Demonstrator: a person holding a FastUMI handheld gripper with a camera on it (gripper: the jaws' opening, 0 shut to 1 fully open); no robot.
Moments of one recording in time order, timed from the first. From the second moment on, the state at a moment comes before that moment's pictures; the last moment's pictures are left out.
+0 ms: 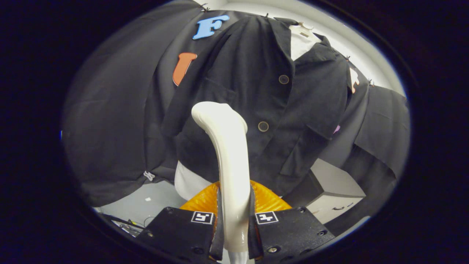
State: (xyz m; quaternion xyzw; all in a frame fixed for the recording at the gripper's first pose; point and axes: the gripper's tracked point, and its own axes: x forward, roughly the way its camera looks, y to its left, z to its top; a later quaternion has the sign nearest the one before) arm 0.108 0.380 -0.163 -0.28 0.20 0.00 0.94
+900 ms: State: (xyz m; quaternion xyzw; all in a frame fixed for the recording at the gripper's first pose) arm 0.032 0.256 -0.147 -0.18 0.23 0.03 0.96
